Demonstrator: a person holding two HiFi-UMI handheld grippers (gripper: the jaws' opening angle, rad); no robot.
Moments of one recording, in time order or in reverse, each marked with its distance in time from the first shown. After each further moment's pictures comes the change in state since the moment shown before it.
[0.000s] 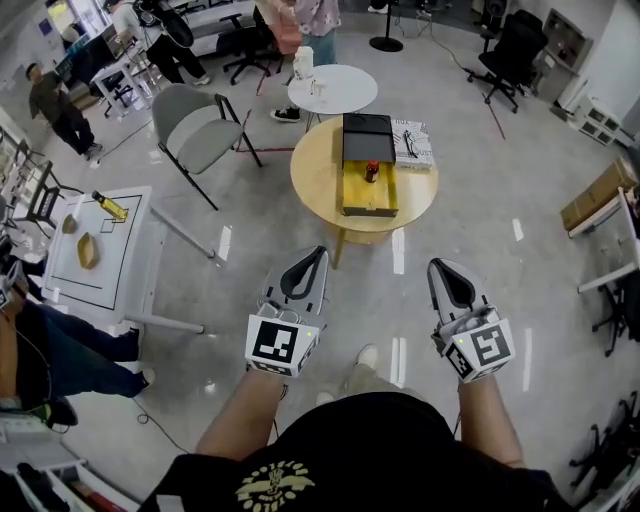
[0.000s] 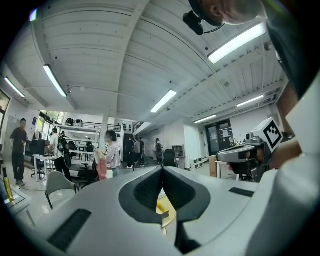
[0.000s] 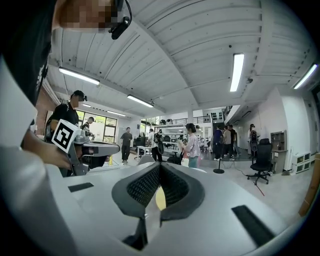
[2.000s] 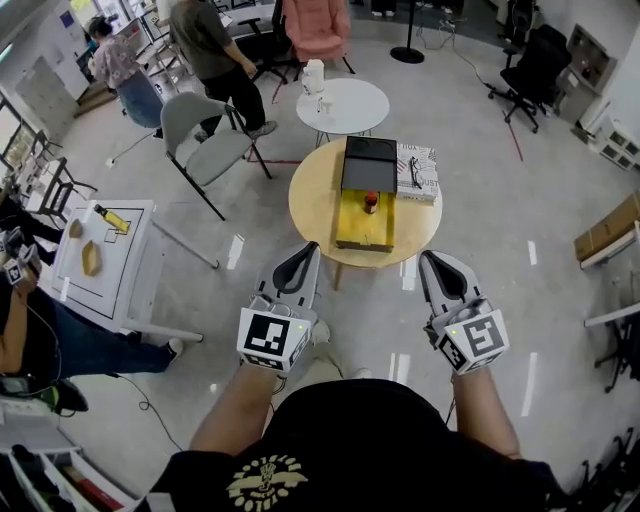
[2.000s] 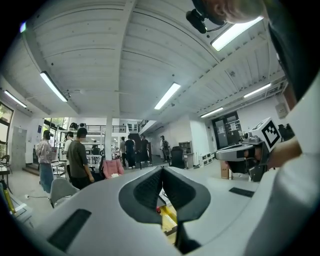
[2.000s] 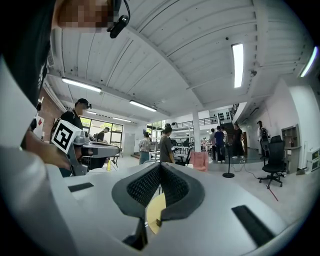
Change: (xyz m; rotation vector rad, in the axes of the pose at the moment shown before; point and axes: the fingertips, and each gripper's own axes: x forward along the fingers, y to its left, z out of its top) left arm 0.121 0.027 0.022 0.045 0.036 0.086; right arm 0.088 -0.112 0.022 0.020 -0.054 0.107
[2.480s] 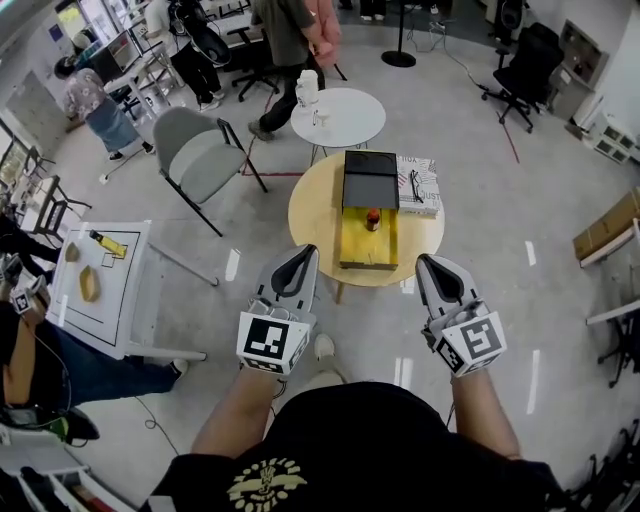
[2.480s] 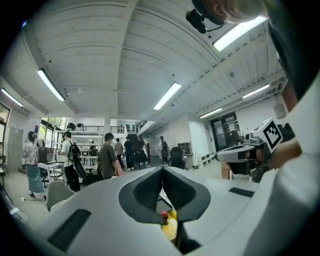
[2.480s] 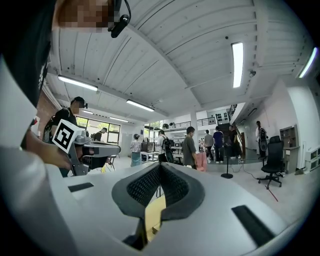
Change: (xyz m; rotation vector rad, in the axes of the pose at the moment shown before) left arm 0.041 0.050 0.001 0.009 -0.009 -0.026; right arm 0.057 -0.012 0.005 0.003 -0.002 -0.028
